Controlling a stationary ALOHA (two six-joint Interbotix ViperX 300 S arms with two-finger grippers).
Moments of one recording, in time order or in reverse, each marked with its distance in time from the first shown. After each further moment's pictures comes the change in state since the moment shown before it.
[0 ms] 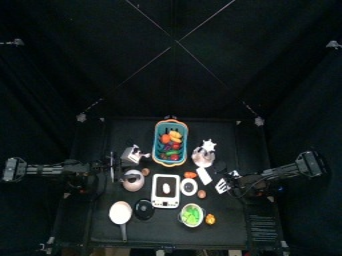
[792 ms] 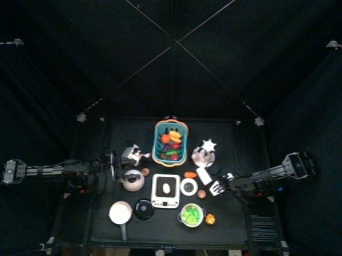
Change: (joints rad) left arm 0.046 0.000 0.014 -0.005 0.006 0.000; right arm -0.023 0.186 -0.023 -0.008 -0.075 0.014
